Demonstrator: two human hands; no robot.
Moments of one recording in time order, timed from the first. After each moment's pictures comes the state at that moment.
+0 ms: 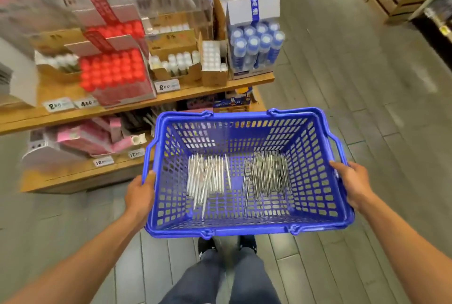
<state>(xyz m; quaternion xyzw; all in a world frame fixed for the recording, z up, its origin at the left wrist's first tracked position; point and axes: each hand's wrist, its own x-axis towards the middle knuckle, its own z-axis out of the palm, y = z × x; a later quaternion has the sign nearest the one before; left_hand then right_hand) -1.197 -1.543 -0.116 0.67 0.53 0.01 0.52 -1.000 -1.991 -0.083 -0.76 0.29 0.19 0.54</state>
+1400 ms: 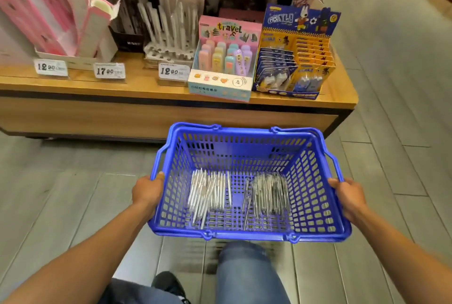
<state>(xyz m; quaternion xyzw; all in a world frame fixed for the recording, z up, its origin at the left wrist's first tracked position) -1.214 -1.561 -0.659 0.62 0.62 0.09 0.46 -0.945 -1.936 -0.624 -0.81 0.19 0.20 0.52</state>
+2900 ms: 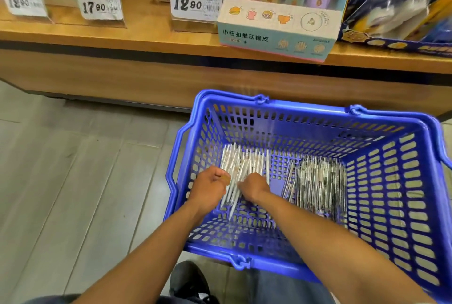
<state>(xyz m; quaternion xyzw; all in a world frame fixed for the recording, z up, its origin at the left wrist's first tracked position) -1.162 -1.601 -0.697 0.63 0.52 -0.06 0.58 -1.050 -1.676 -0.830 -0.85 -0.19 0.48 0.14</state>
